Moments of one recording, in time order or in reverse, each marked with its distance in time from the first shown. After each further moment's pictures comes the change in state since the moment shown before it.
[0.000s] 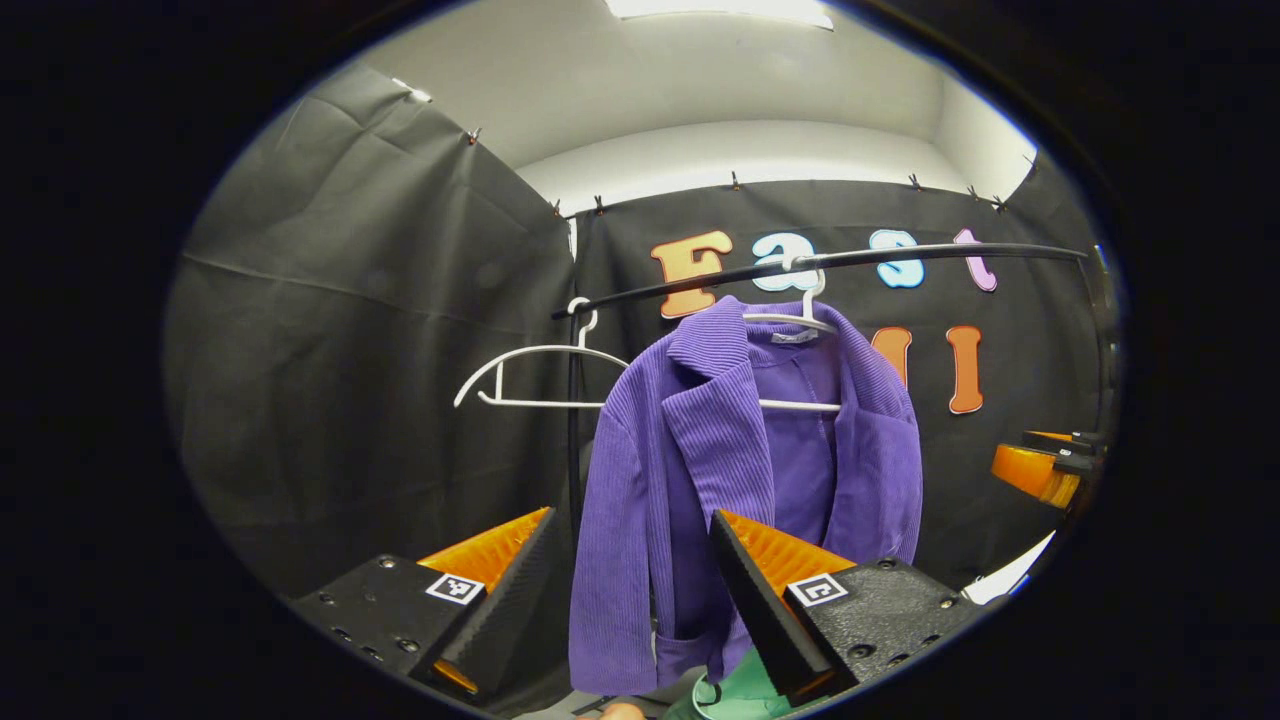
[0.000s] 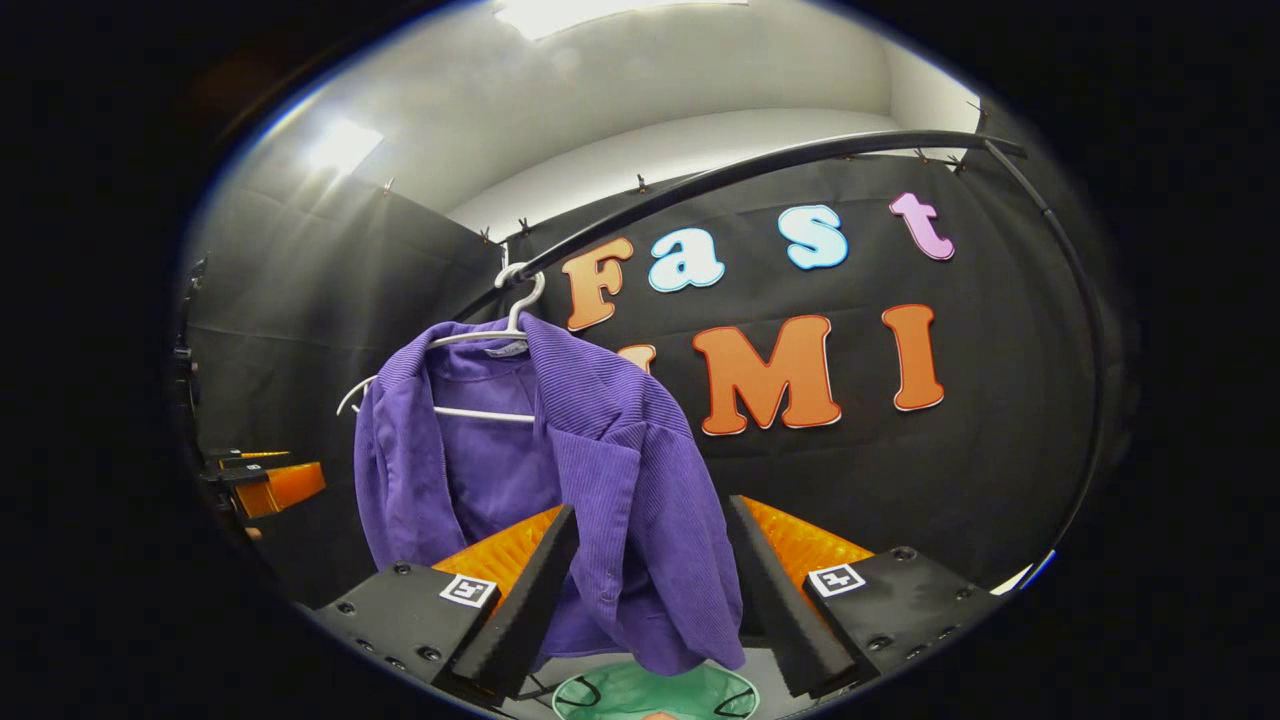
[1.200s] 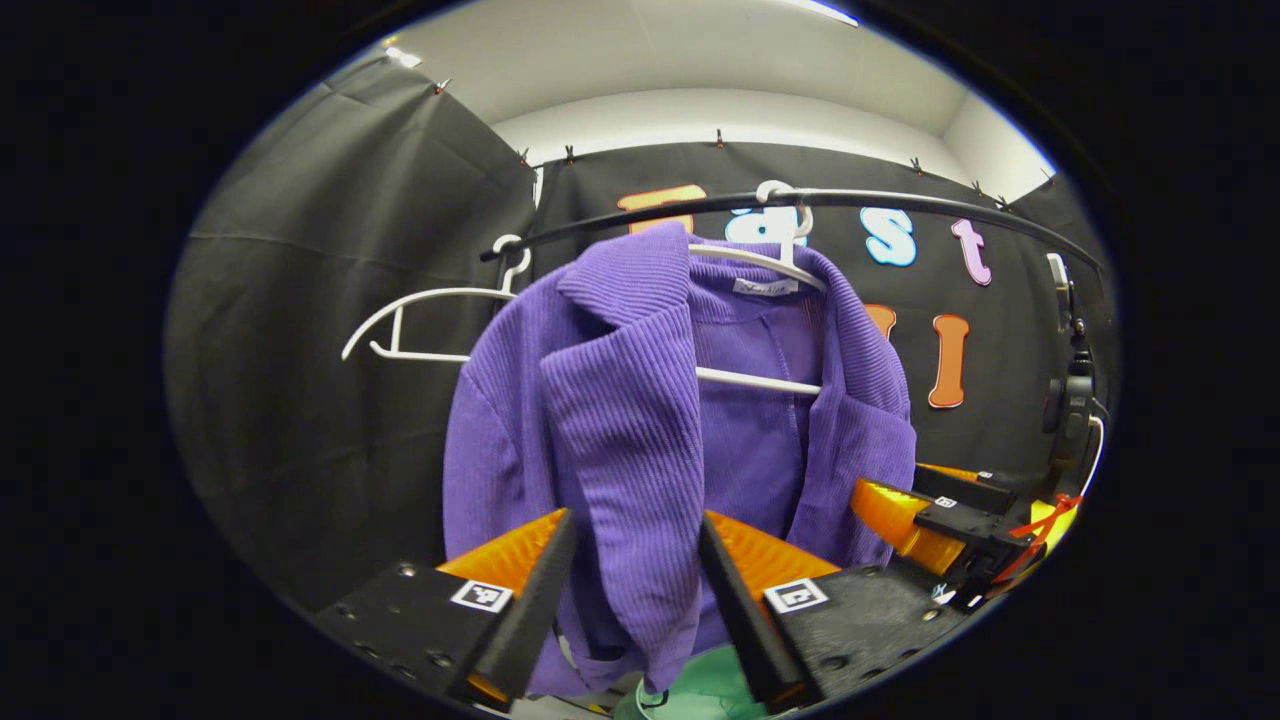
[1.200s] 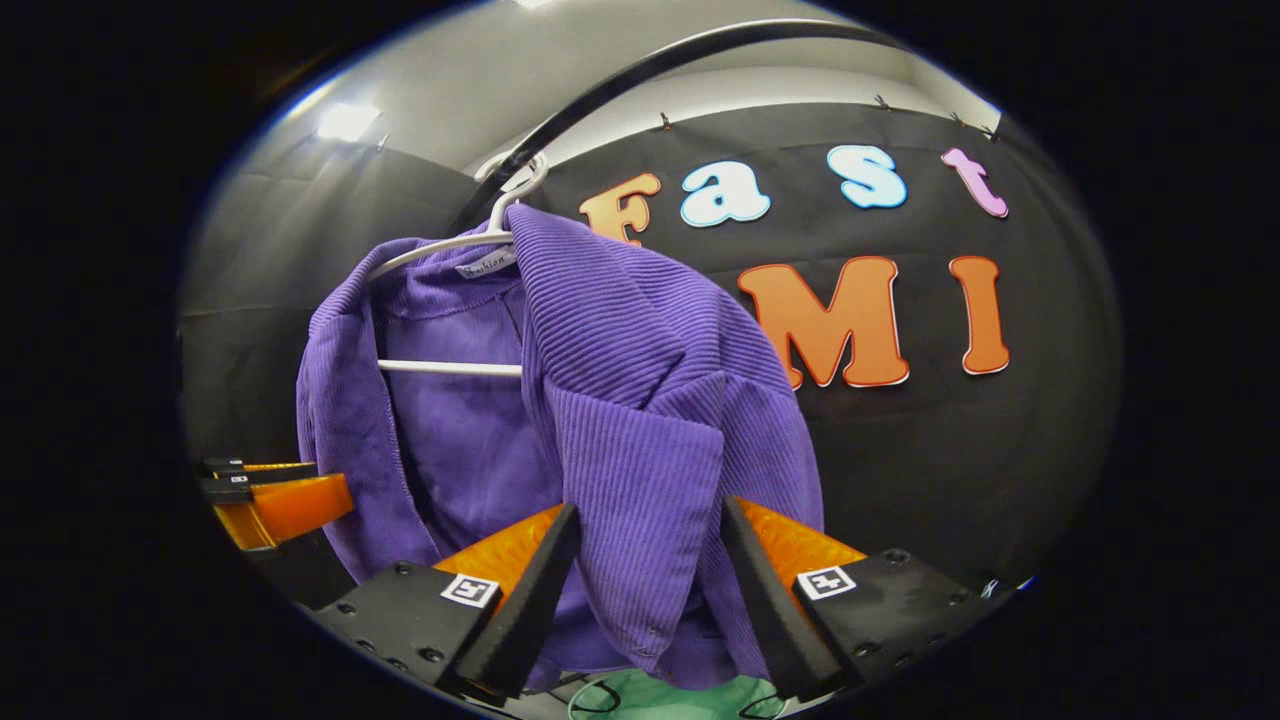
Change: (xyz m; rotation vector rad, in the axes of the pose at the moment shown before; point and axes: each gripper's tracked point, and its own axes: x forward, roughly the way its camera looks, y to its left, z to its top) left arm 0.089 -0.065 -0.038 -0.068 0.155 -0.076; right arm 0.135 0.037 -0.068 0.028 0.169 0.080
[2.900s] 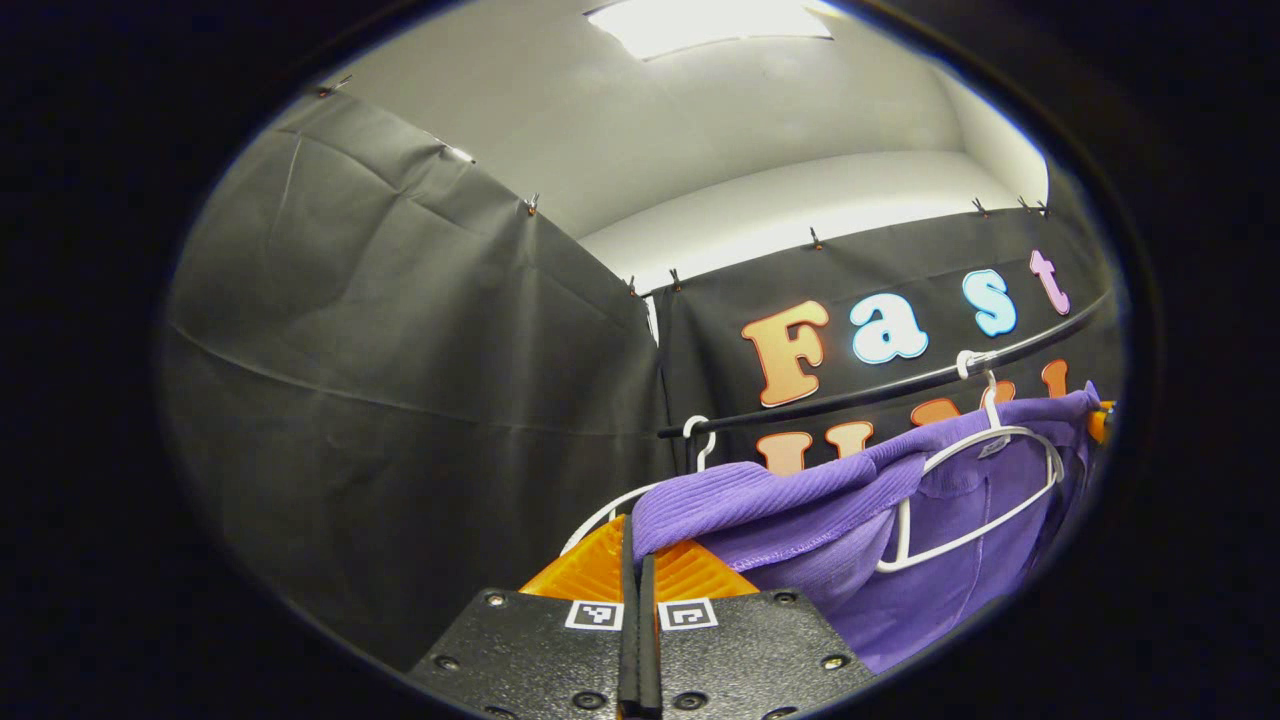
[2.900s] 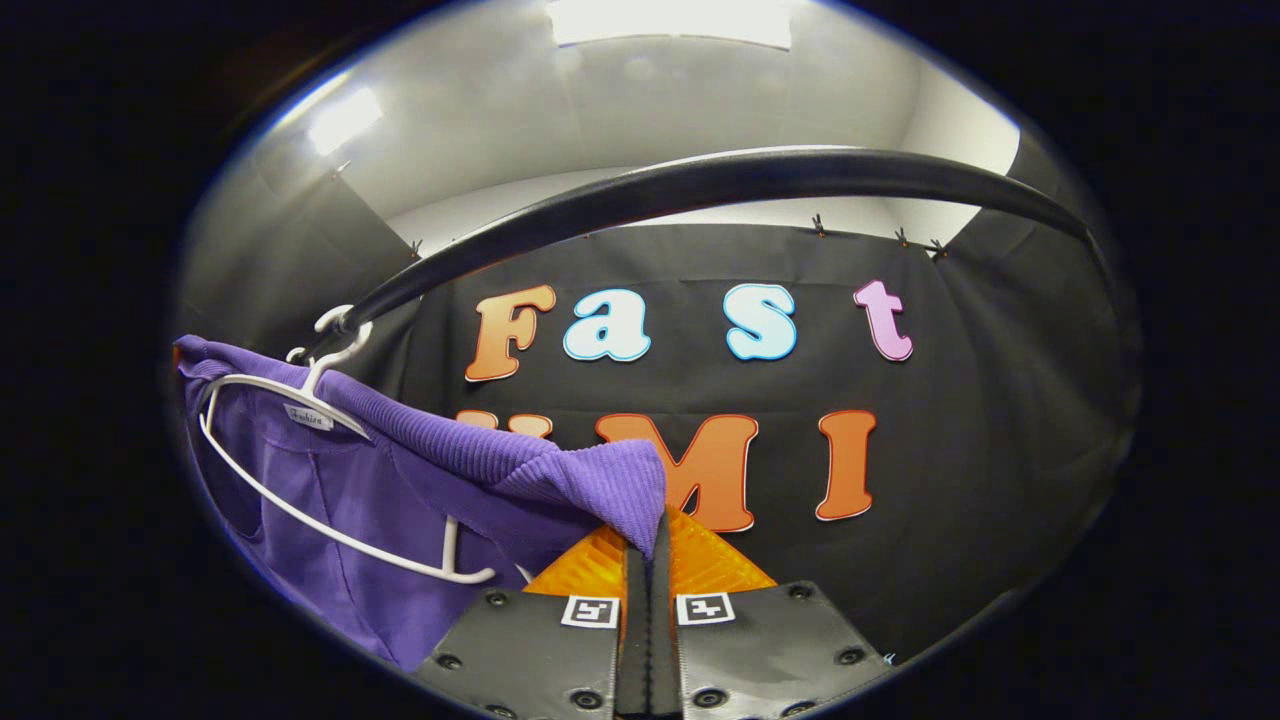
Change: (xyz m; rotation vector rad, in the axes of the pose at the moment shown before) left arm -0.042 0.173 0.176 0.139 -0.390 0.309; right arm -0.049 -0.151 0.180 -0.226 -0.342 -0.338
